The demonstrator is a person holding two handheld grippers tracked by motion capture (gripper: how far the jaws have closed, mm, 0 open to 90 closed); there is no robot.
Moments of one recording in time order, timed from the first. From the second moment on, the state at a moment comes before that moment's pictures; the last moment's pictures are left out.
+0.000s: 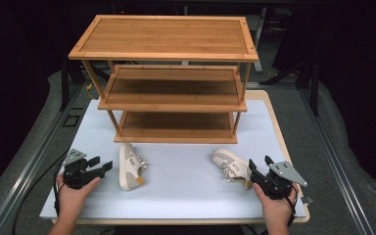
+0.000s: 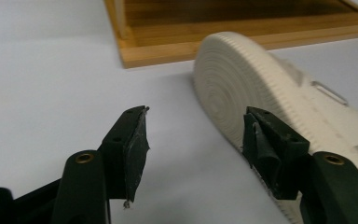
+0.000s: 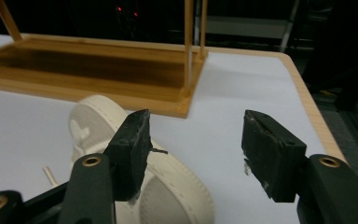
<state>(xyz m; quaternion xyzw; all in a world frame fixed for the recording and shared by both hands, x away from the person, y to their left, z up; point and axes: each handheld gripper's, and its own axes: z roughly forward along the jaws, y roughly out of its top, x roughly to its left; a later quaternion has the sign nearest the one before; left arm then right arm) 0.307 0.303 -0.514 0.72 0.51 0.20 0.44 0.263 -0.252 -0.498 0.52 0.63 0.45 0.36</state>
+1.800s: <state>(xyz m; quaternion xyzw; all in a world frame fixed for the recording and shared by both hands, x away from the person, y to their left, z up) 0.281 0.300 -0.512 0.77 0.50 0.20 0.35 0.269 -0.255 -0.499 0.53 0.64 0.44 0.34</state>
